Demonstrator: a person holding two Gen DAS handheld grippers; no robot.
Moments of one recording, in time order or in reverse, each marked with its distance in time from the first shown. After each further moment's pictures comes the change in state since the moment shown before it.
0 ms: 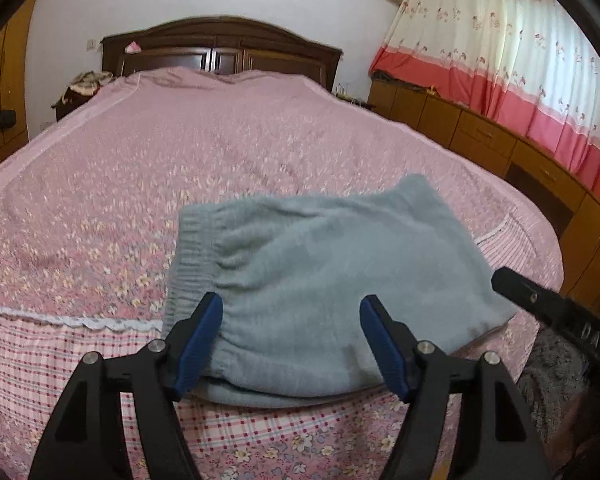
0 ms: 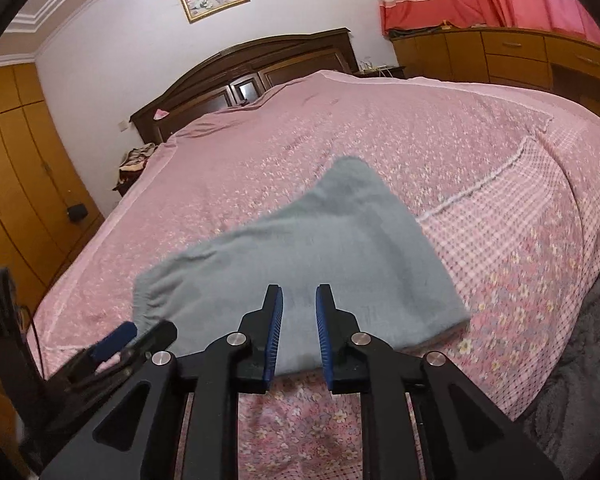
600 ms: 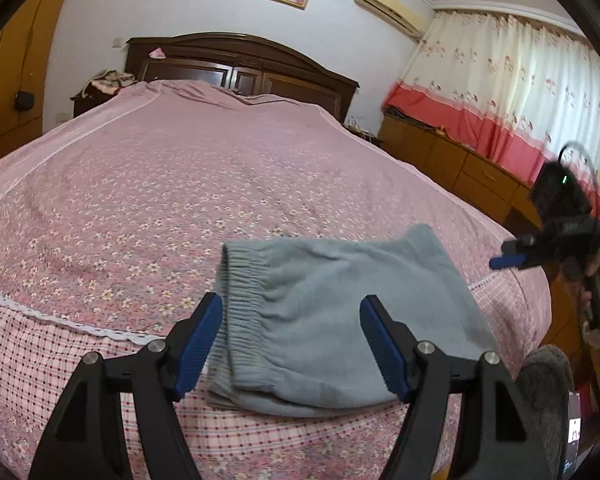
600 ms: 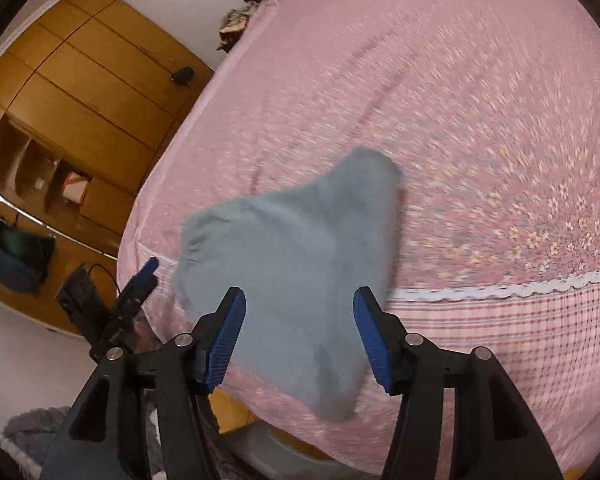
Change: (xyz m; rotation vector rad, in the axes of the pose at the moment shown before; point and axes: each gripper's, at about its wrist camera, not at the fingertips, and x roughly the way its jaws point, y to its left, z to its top) left arm -0.032 0.042 0.016 -0.127 -0.077 -0.014; right arm 0.108 -0.104 0.144 -0.152 0.673 0.513
